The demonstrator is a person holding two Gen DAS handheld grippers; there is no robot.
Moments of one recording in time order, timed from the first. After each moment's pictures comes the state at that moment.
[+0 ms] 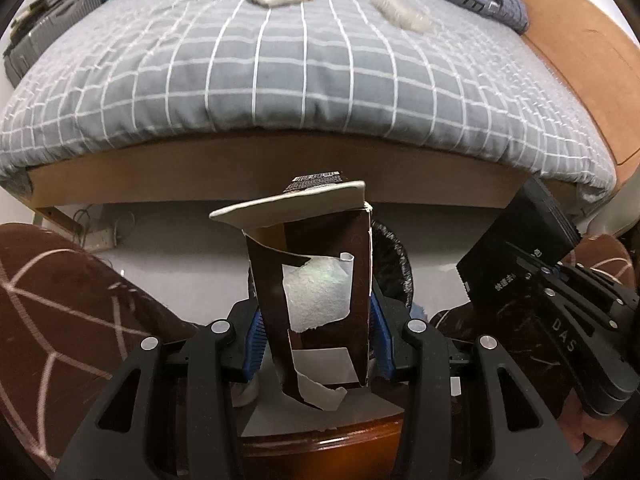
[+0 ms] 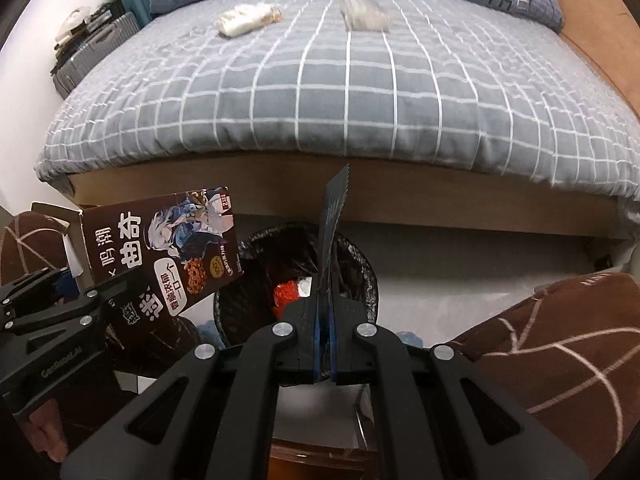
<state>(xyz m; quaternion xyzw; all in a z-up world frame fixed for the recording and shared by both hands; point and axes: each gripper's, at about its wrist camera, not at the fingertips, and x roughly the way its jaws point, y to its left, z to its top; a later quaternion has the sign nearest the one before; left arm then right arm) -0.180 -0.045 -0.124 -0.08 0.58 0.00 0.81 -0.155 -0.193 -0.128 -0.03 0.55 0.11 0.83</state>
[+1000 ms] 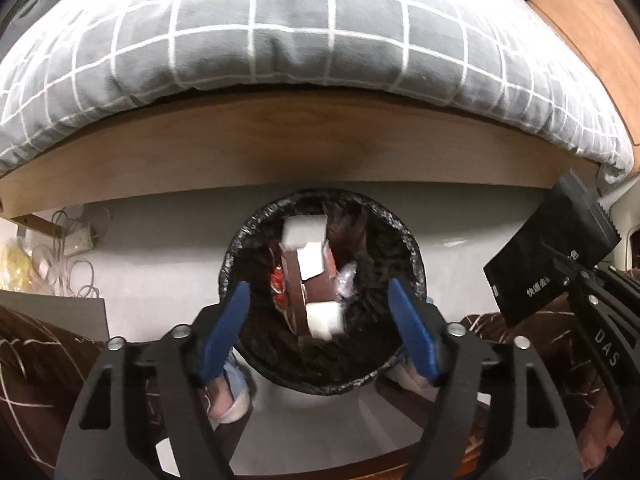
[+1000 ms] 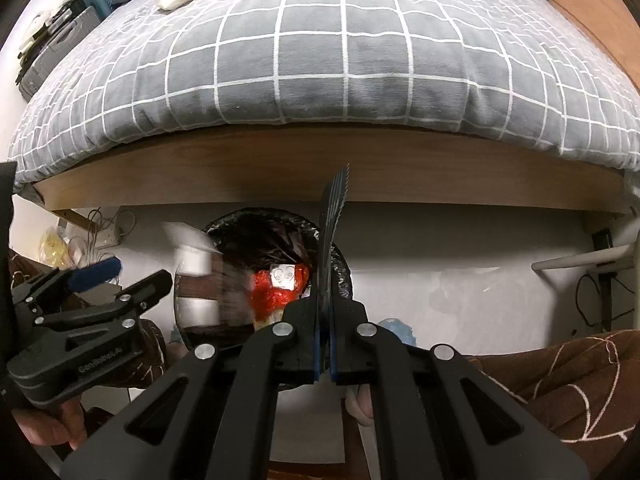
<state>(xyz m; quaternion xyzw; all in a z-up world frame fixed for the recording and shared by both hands) -0.124 -0.067 -0.202 -0.07 0.62 -0.01 0.78 -0.115 -0.218 -0.186 -0.02 0.59 0.07 0.80</state>
